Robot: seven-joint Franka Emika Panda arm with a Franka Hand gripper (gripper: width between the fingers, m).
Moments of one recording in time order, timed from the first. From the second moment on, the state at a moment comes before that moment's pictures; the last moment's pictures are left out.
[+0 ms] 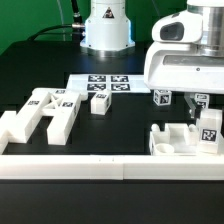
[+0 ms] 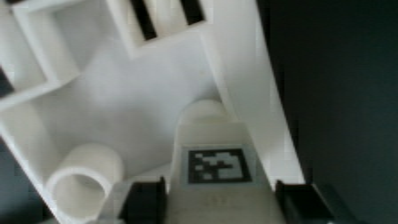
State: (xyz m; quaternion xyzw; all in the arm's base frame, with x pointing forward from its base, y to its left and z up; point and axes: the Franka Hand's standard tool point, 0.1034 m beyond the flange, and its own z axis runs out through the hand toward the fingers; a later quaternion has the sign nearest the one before) arm 0.673 0.114 0.080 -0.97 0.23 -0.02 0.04
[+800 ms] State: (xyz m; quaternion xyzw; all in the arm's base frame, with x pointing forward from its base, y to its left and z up) arm 0.672 0.116 0.080 -0.94 0.33 -0.01 0.04
